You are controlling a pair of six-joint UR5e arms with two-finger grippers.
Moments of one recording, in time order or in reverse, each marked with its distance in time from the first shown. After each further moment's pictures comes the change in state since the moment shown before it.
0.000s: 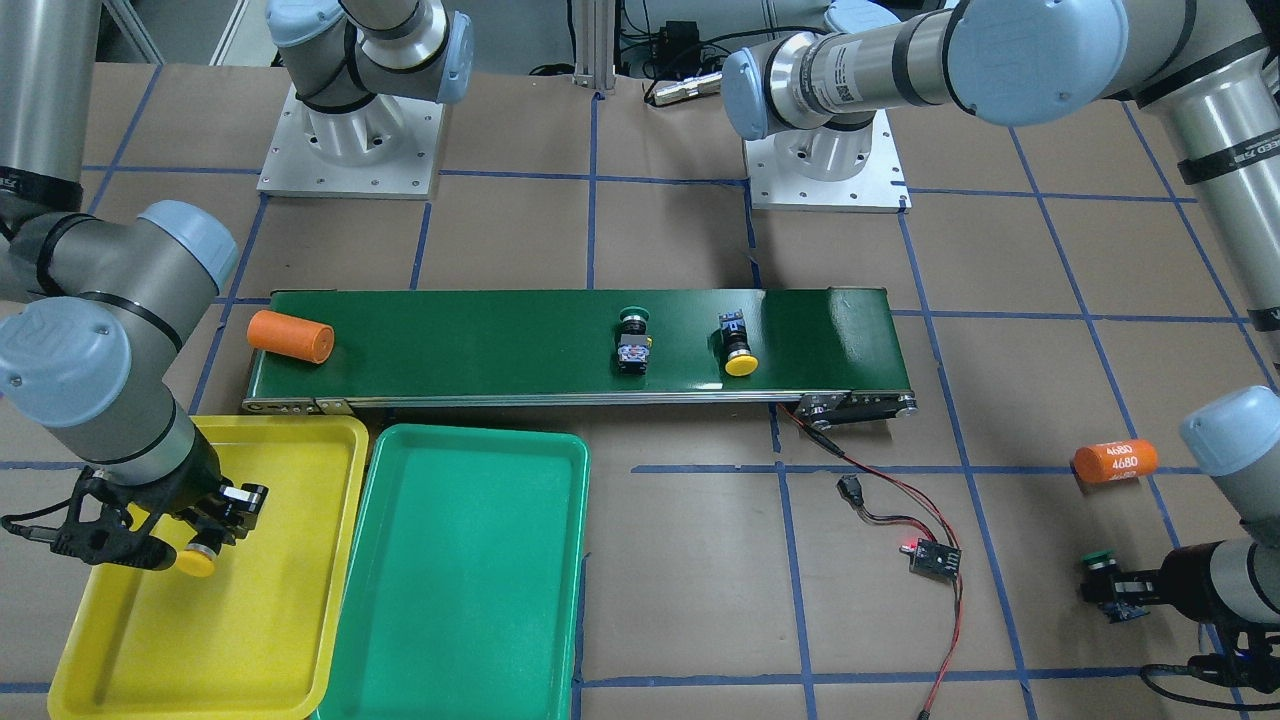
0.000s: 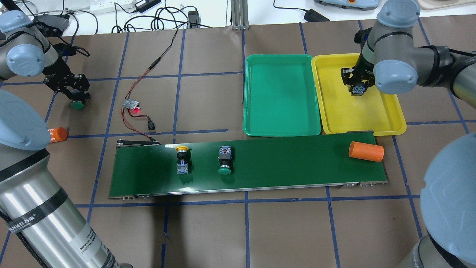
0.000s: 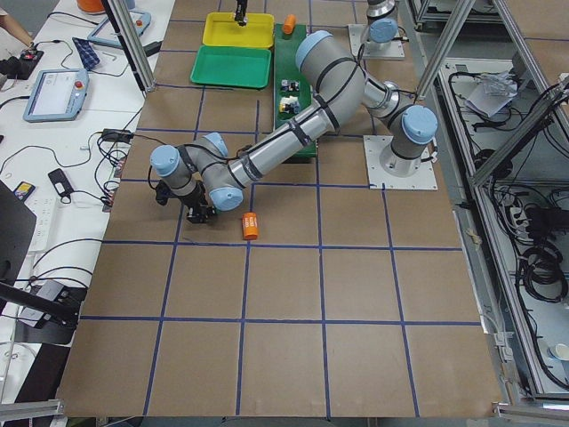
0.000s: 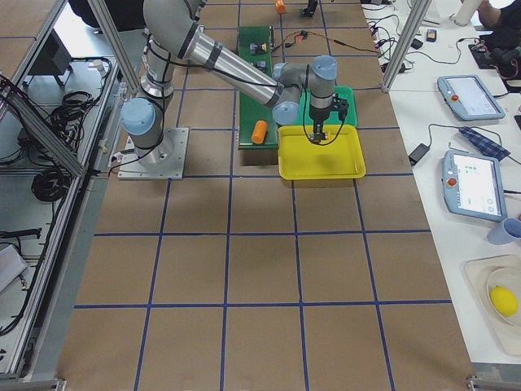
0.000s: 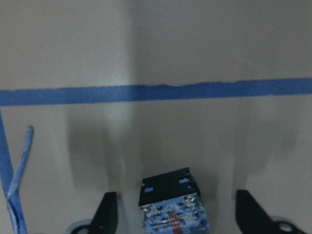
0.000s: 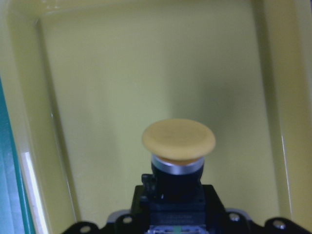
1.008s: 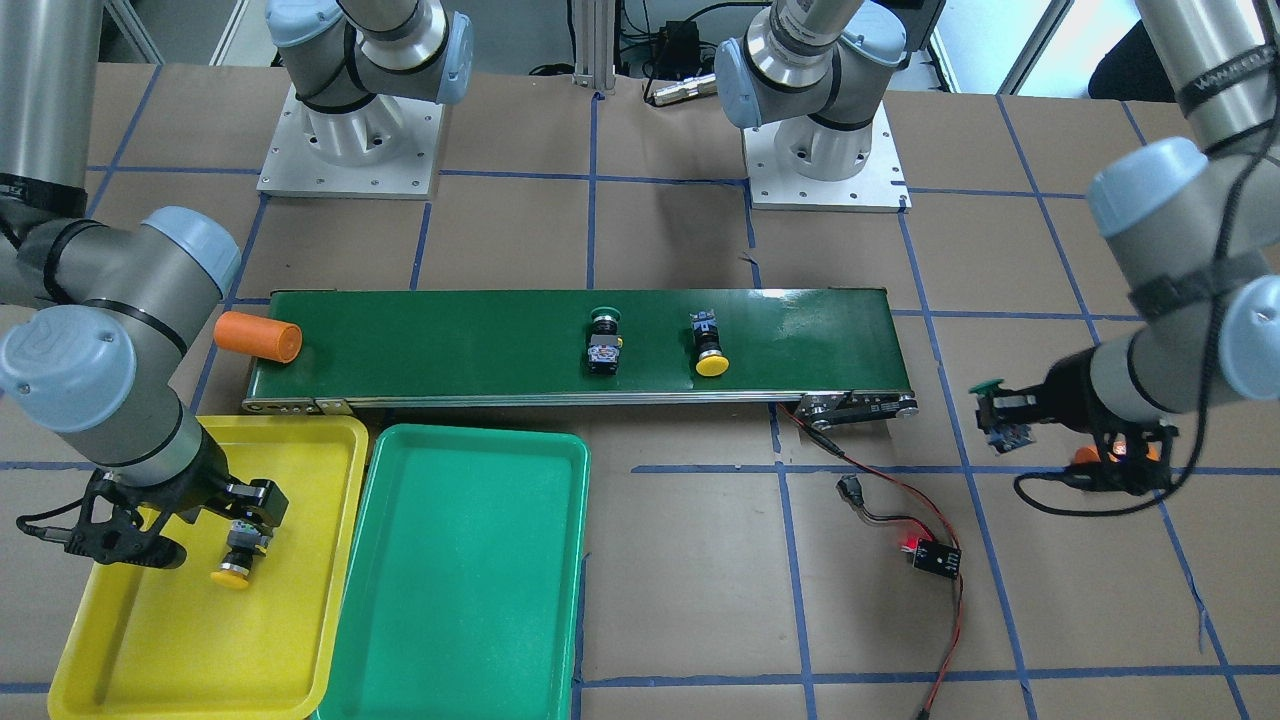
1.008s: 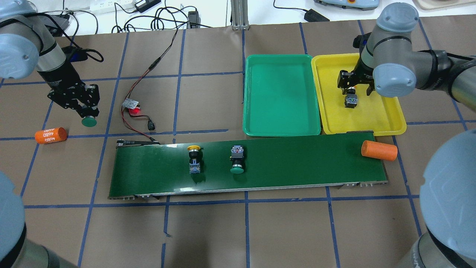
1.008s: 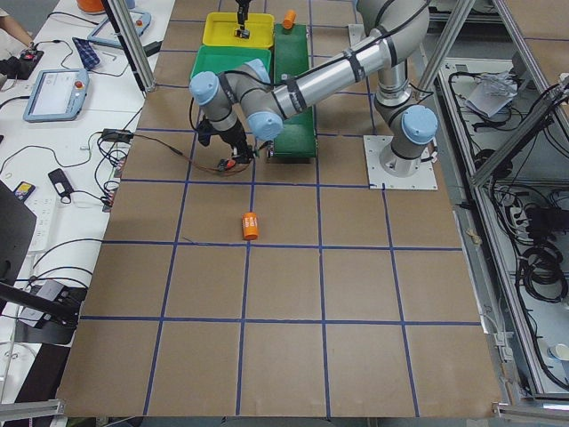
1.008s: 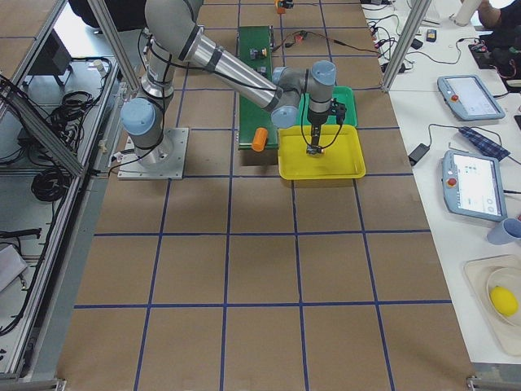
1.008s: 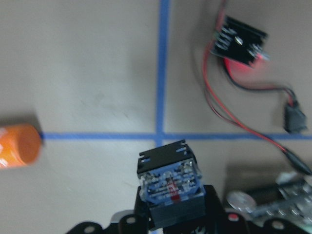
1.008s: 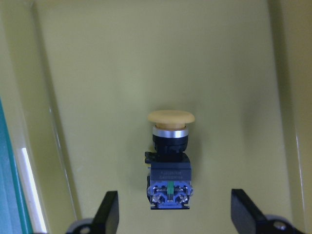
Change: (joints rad) left arm -0.159 0.521 -0.461 -0.178 -0.013 -0.218; right arm -0.001 0.004 0.014 -0.002 0.018 -0.002
